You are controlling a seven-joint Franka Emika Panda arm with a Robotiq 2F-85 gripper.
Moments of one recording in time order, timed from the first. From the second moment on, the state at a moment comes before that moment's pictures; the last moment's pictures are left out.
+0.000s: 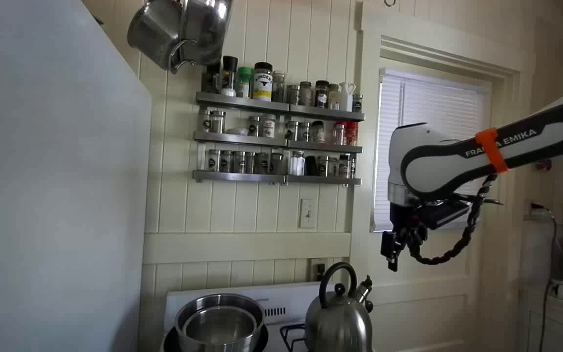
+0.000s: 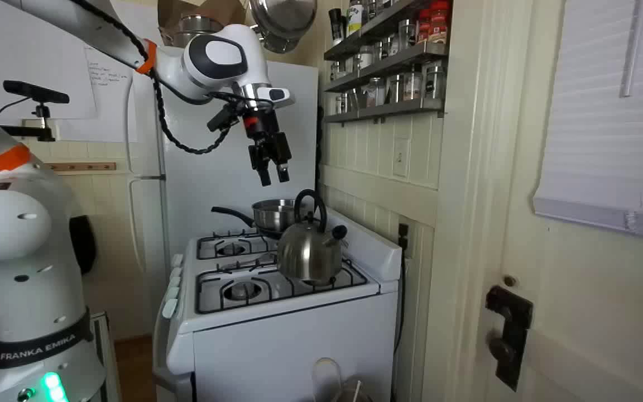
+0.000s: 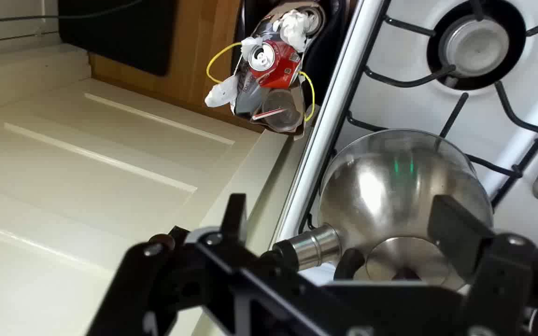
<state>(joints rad) -0.09 -0.57 0.08 -2.46 -0.23 2.03 0.08</state>
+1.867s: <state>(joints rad) -0.11 -0.33 0.09 -2.08 -0.32 2.51 0.09</state>
